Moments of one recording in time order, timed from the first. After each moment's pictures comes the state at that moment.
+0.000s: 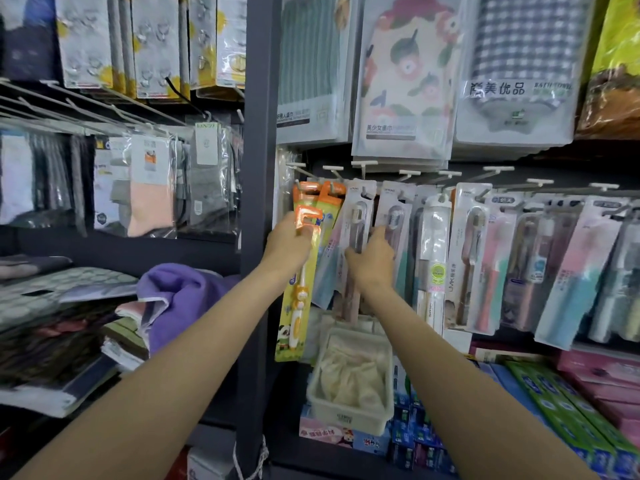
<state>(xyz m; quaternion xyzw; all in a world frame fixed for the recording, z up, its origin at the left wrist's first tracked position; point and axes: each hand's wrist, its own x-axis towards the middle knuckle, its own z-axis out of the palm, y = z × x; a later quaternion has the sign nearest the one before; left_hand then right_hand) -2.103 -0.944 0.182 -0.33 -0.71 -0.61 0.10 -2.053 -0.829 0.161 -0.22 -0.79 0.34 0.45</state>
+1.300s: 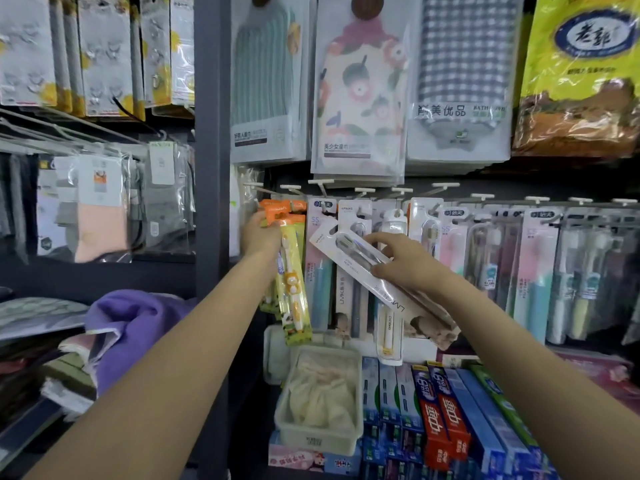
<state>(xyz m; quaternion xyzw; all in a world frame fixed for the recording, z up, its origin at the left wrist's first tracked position) -2.133 -0.891 0.207 -0.20 -0.59 -0.79 0.01 -1.952 -0.780 0.213 -0.15 -0.93 0.19 0.27</state>
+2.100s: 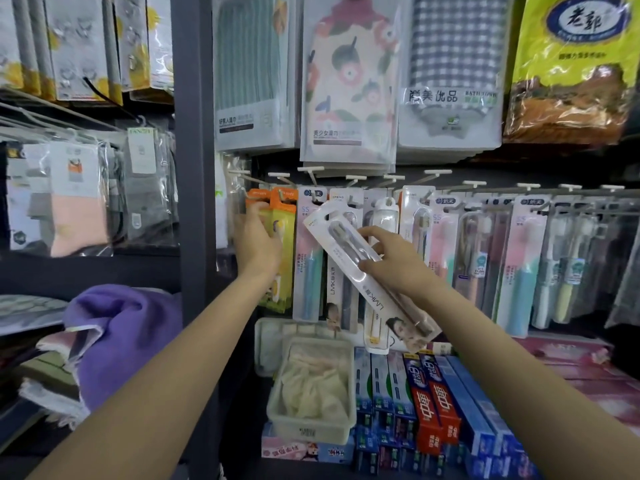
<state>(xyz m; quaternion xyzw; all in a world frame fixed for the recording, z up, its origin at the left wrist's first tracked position) -2.117 -0.892 0.189 -0.28 -0.71 -0.60 0.23 -1.956 -0.786 0.195 -0.14 -0.90 0.24 0.33</state>
